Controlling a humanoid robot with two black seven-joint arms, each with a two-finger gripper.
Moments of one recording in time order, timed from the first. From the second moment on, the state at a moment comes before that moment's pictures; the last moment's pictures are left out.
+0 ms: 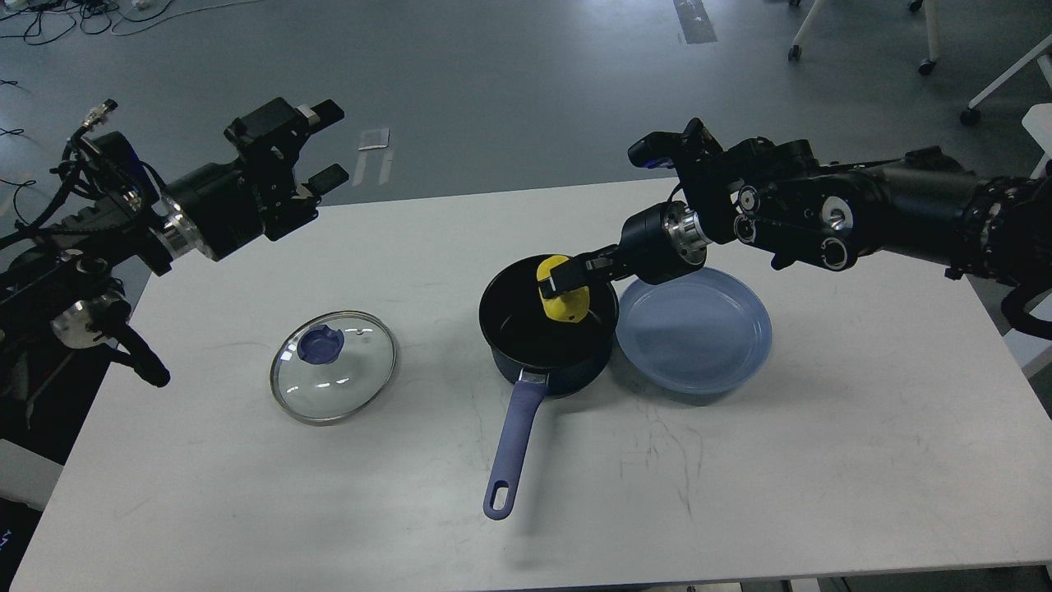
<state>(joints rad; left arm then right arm) -1.00 0.72 -0.29 -0.99 0.54 -0.44 -0.49 1.37 -0.13 -0.41 0.68 -0.88 0.49 0.49</state>
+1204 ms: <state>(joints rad) -0.93 0.56 -0.37 -0.97 0.34 -0.43 -0.49 1.00 -0.52 0.32 0.71 -0.27 0.49 0.49</state>
